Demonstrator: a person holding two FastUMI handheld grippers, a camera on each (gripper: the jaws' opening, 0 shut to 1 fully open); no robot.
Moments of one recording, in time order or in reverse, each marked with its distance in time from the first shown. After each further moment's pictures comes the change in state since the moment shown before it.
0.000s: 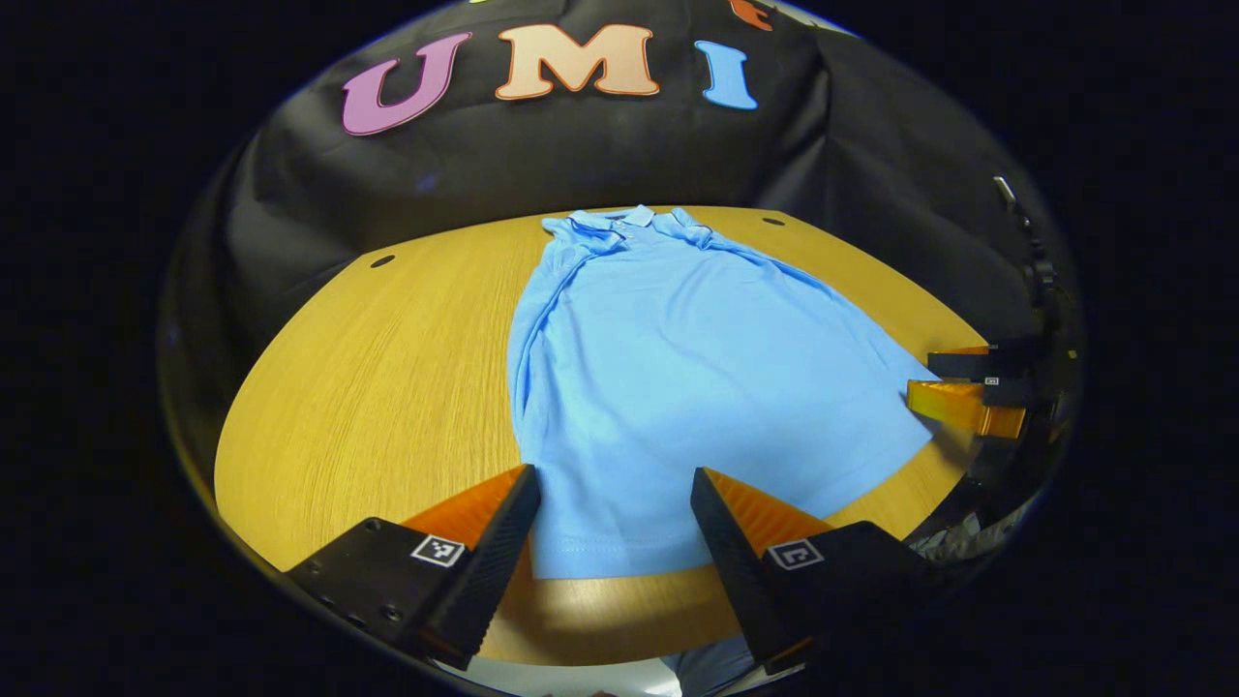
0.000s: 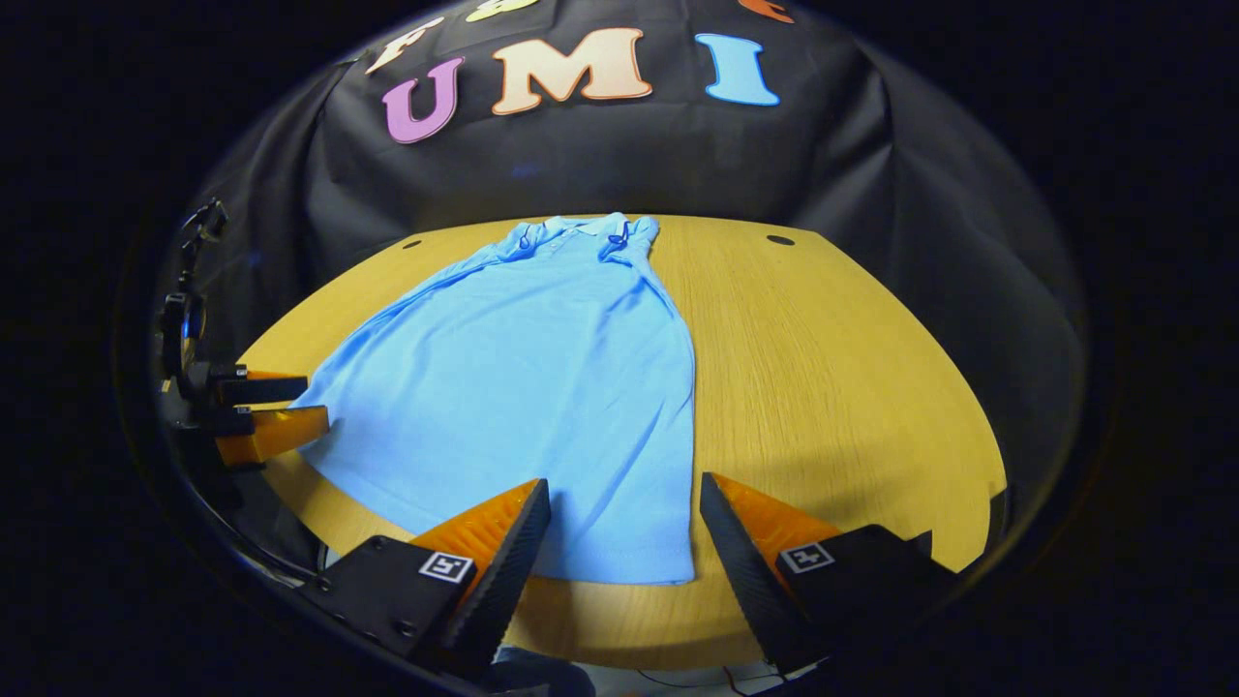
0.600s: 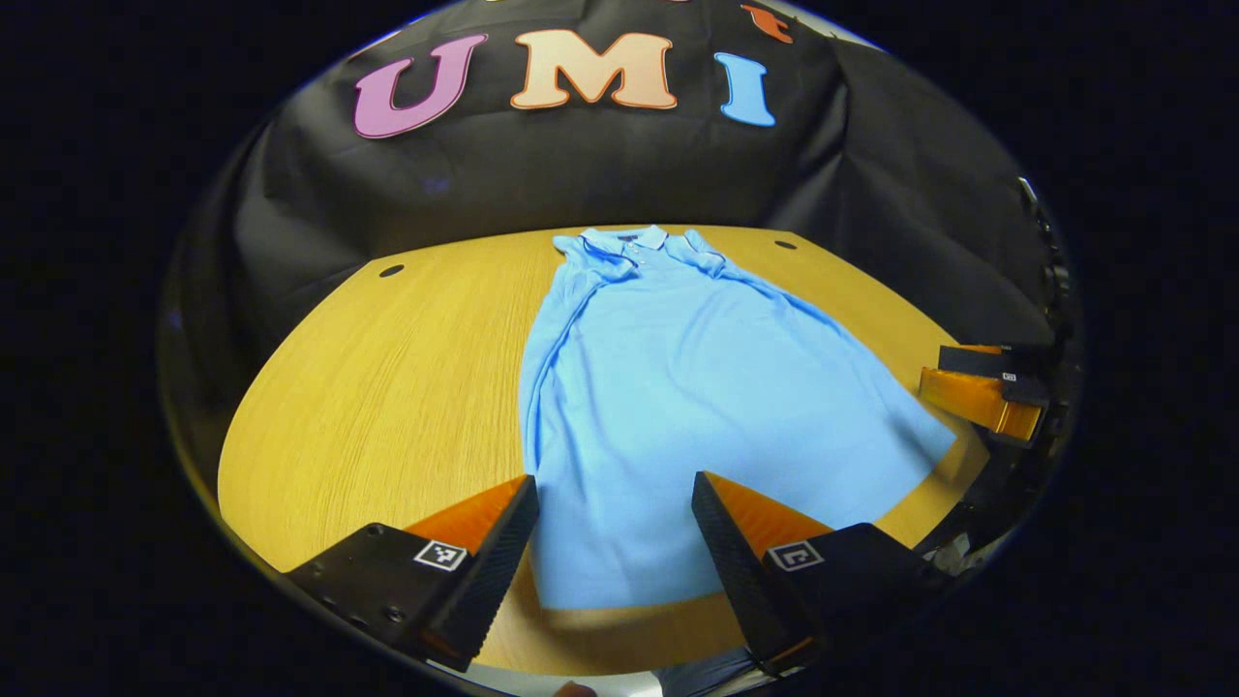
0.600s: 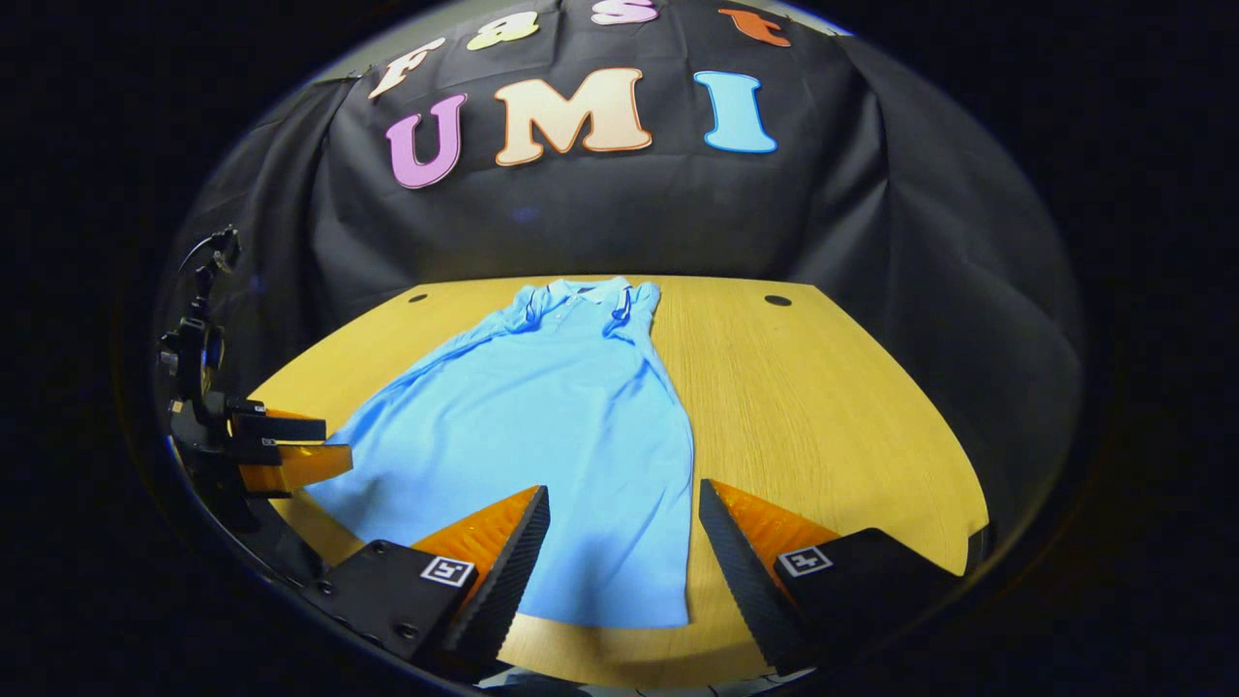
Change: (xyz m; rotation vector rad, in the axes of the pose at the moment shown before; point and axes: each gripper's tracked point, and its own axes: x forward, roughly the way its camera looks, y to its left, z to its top) left arm -0.002 0.007 0.020 -0.041 0.002 0.034; right arm -0.010 0.000 0.053 0.017 -0.145 -0.002
